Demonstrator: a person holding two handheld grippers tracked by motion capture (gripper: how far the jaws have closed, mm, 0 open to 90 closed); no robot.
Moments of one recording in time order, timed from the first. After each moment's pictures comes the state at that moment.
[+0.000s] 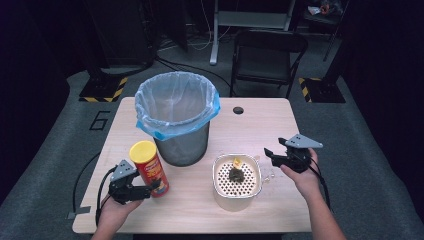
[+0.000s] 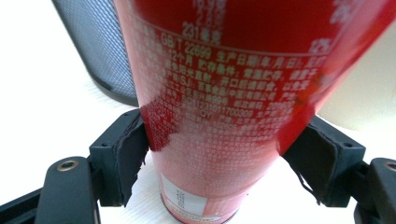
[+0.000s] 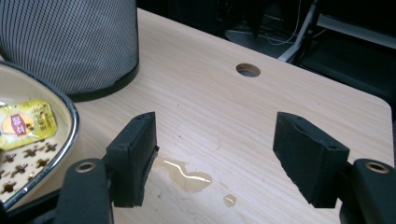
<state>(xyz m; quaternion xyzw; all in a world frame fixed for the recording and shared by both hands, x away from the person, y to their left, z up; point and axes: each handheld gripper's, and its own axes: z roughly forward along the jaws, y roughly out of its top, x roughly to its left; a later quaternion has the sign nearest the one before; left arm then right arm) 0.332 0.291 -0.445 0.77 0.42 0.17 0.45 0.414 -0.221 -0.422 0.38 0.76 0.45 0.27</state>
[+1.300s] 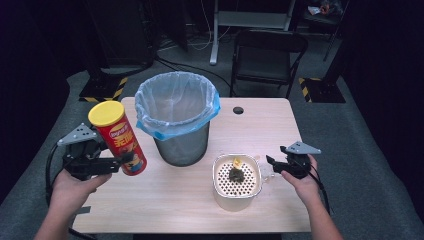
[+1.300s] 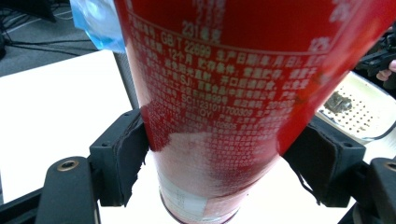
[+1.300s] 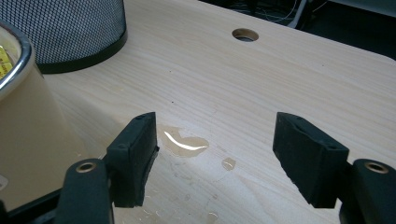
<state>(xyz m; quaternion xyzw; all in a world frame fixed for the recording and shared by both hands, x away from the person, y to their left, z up) 0.325 0.325 -0.291 0.76 0.43 0.19 0.45 0.412 -0.232 -0.454 0.41 0.77 0.42 0.26</state>
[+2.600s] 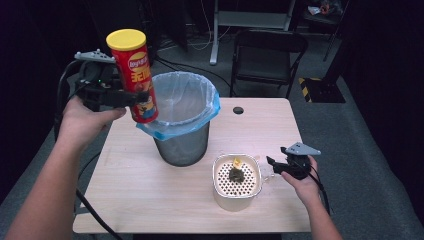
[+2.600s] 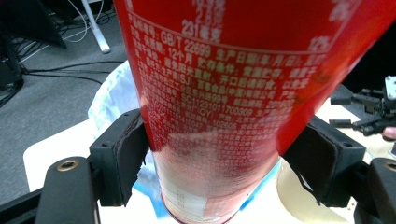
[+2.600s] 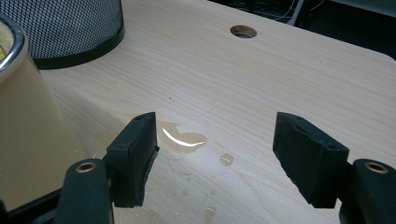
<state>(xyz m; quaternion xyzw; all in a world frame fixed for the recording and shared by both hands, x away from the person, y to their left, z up) 0.411 0.273 -0.170 0.78 0.41 0.20 0.43 0.411 -0.233 -0.457 0.41 0.77 0.42 0.26</state>
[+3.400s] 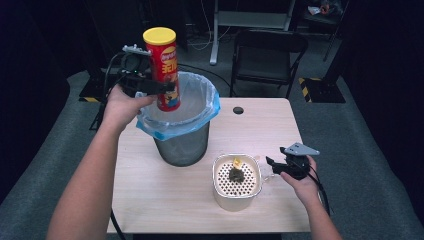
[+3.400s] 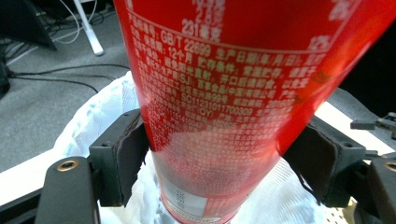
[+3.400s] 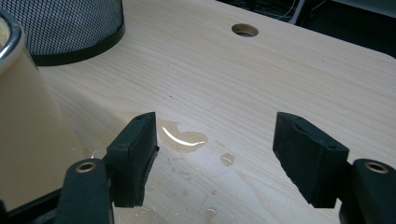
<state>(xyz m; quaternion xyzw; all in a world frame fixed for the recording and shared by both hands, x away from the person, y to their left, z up) 0.479 0.228 -0.202 0.78 0.41 0.20 0.42 0.412 -0.231 -0.459 0.41 0.77 0.42 0.26</state>
